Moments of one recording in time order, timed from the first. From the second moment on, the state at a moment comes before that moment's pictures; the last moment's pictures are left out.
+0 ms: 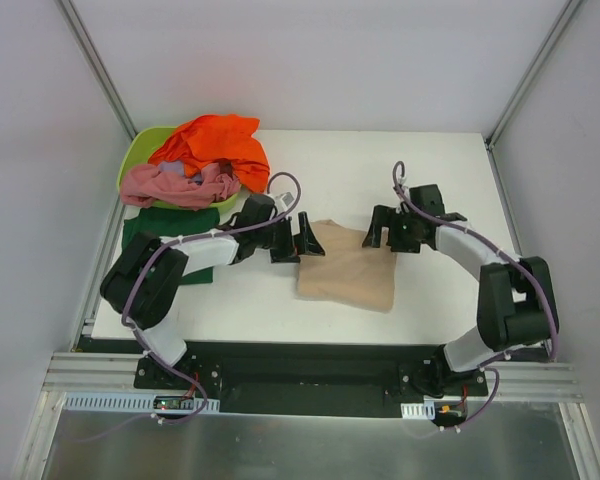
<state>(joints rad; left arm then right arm) -0.55 1.71 0.88 0.11 0.52 -0.77 0.22 1.57 0.92 -0.34 -0.32 0.29</state>
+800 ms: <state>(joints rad) -0.58 2.02 1.29 0.00 0.46 -0.72 0.40 1.31 0.64 -0.11 -0.66 0.50</state>
